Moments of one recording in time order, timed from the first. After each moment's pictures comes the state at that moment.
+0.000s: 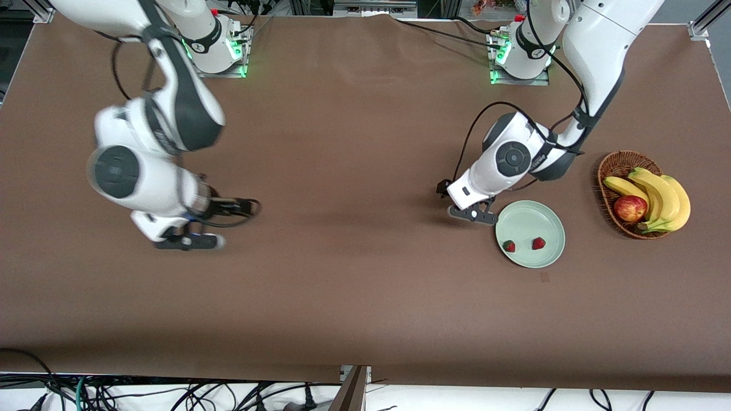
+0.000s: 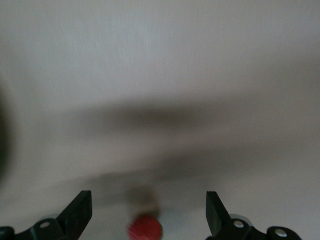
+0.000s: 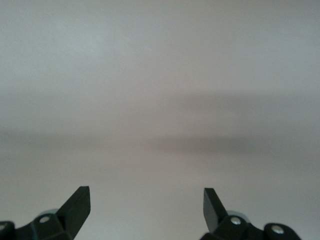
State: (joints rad) left arm 0.09 0.50 -0.52 -2.10 0.18 2.45 -0.38; right arm 0.12 0.43 0.17 -1.44 -0.01 1.73 0.26
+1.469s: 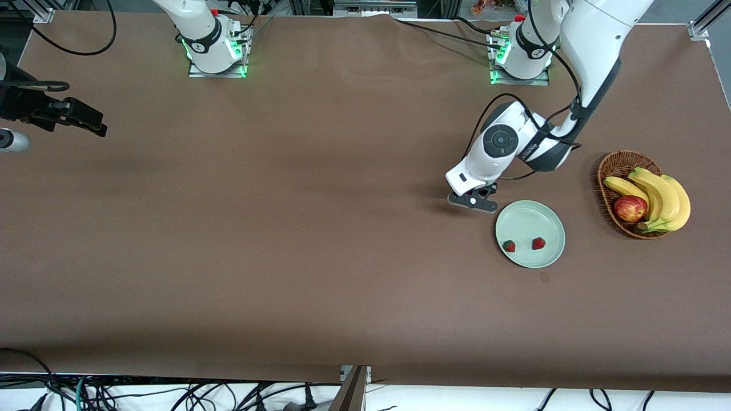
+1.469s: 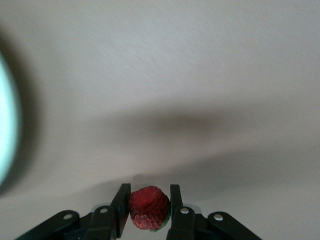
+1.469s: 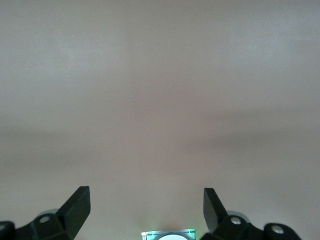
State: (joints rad) left arm 0.08 0.47 -0.51 -2.09 0.36 2.35 -0.41; right arm 0.01 0.08 0.03 -1.45 -0.02 1.42 0.13
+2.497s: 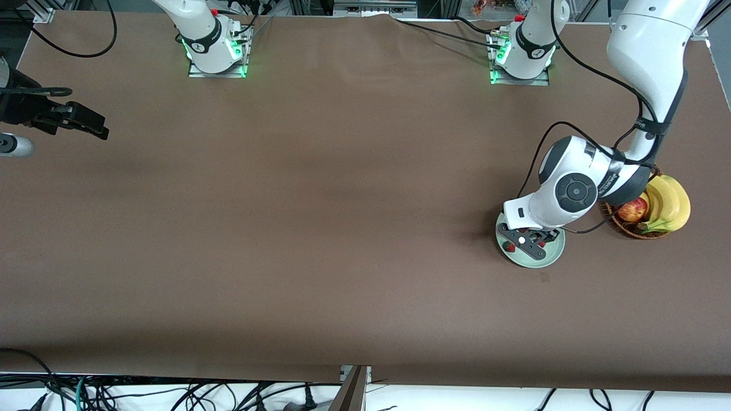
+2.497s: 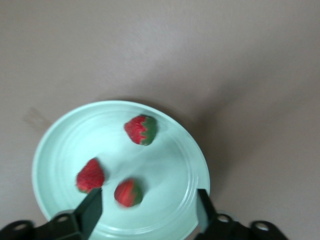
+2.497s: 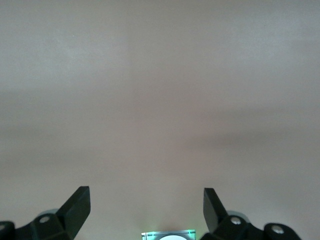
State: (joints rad) left arm 0.19 0.53 -0.42 -1.80 0.36 2.14 0.23; right arm 0.01 0.09 0.04 -1.44 -0.02 1.42 0.13
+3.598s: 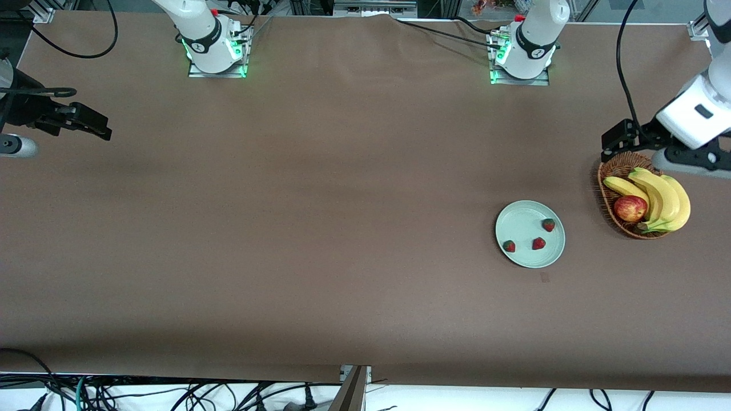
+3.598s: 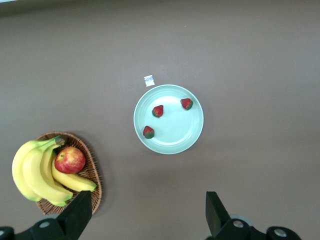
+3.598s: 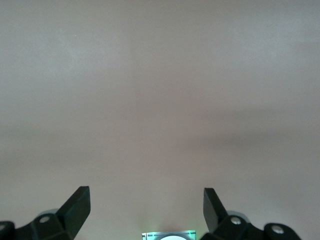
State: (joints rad) left arm 0.01 -0.02 -0.06 -1.68 0.02 1.69 0.07; right arm 0.02 0.09 0.04 -1.44 -0.02 1.43 0.13
